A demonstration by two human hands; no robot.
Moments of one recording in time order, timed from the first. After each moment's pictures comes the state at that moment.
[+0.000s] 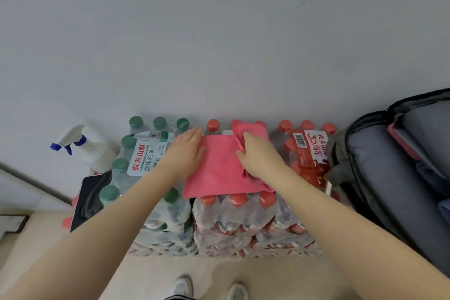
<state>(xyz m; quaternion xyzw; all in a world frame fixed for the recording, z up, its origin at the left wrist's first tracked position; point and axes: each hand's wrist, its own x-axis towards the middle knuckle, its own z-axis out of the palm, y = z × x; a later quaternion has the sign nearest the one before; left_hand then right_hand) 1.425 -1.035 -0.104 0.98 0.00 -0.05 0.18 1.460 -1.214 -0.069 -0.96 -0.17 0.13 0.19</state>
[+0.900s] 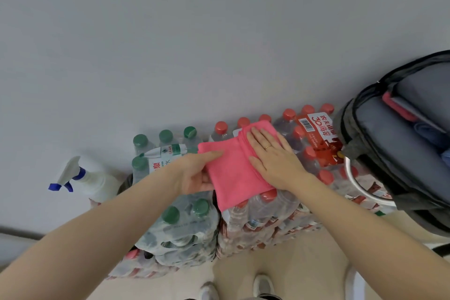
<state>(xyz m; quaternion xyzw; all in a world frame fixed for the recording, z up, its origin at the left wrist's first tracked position) 1.425 -1.009 -0.078 0.59 0.27 -0.35 0.68 1.444 -1.212 -0.120 -0.98 -0.21 0.06 0.00</state>
